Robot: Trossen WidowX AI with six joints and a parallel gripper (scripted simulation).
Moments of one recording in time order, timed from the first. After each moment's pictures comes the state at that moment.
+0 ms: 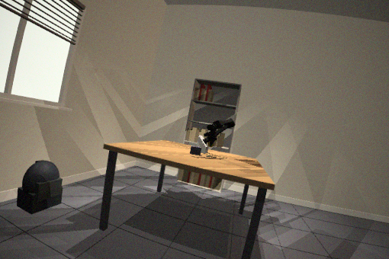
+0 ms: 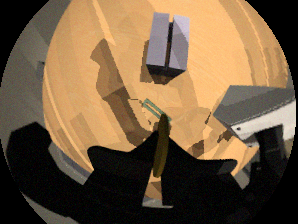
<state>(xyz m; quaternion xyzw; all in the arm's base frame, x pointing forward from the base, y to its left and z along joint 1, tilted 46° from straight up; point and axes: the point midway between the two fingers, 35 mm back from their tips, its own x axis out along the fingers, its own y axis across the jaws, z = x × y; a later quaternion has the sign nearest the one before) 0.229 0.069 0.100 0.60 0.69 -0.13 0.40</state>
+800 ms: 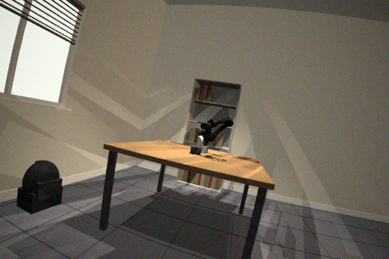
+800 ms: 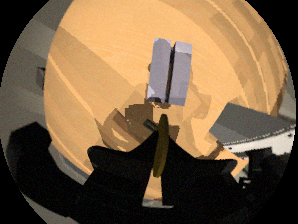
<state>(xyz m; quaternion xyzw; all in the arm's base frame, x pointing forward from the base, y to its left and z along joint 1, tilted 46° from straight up) 0.257 0.035 0.068 0.60 0.69 -0.14 0.39</state>
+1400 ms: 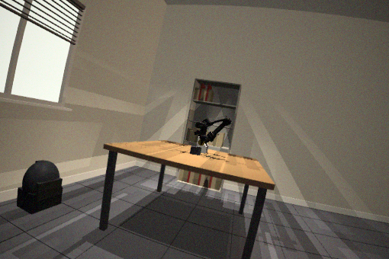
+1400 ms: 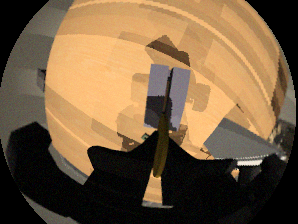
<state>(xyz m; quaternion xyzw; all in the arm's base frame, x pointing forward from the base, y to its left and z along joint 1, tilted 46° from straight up) 0.273 0.007 0.038 0.60 0.69 -0.13 0.40</state>
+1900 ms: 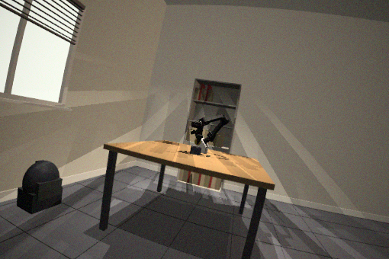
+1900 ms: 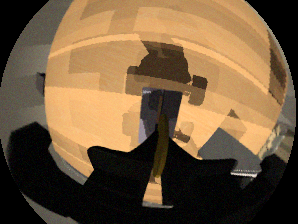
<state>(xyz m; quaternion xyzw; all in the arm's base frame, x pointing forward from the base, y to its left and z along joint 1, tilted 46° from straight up) 0.281 -0.017 0.012 0.60 0.69 -0.13 0.39</state>
